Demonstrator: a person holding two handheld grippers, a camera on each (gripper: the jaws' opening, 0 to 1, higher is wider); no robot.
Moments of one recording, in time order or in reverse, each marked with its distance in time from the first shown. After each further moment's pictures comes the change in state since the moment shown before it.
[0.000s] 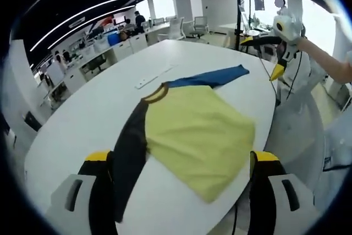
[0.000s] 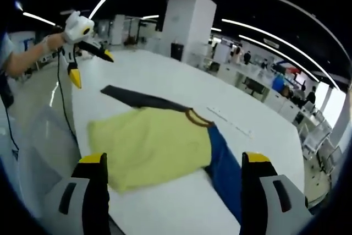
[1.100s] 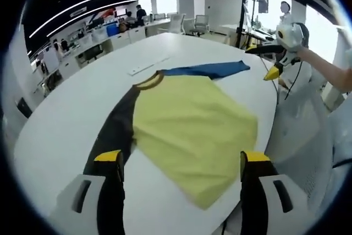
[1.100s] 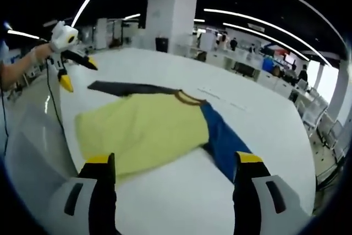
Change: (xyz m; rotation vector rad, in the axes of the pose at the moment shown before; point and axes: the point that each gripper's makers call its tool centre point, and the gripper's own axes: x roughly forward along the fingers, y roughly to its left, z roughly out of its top) left arm 0.049 -0.007 -0.037 -0.081 0.019 -0.059; right arm 0.022 -0.013 -0.066 0.131 0.049 -0.065
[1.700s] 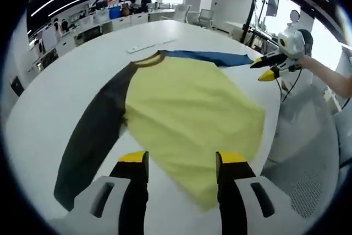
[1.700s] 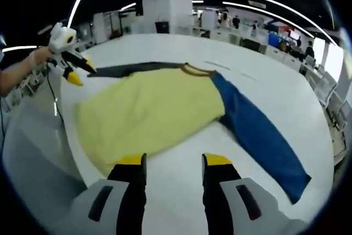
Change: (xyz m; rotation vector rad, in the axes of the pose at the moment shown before) left arm 0.038 0.007 -0.041 -0.106 0.070 -0.049; right arm 0.039 0.012 -0.053 0.109 0.146 0.095
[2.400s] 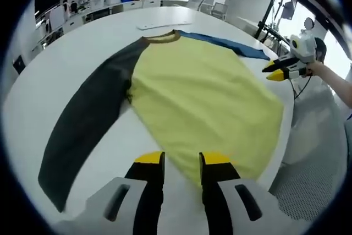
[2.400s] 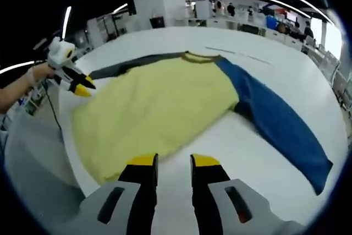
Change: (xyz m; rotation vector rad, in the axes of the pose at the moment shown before) left arm 0.031 0.018 -0.031 -0.109 0.073 0.018; right arm 0.038 0.011 -0.009 0.127 0.027 0.046
